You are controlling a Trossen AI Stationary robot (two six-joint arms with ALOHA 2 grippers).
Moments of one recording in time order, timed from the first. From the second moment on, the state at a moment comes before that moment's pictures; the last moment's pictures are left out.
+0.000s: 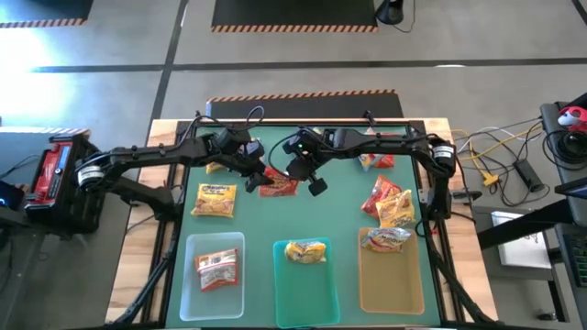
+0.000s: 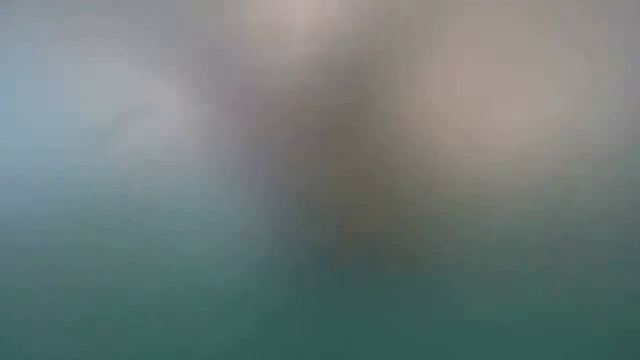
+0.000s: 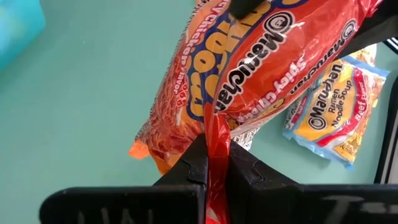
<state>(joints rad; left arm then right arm) 0.39 1.29 0.85 -0.27 0.43 -0.24 -0.25 1.90 1.60 -0.60 -0.29 -0.84</state>
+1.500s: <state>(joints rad) 0.38 1.34 0.85 -0.25 0.50 -0.38 -0.24 1.71 1.60 -0.79 -0.25 -0.22</state>
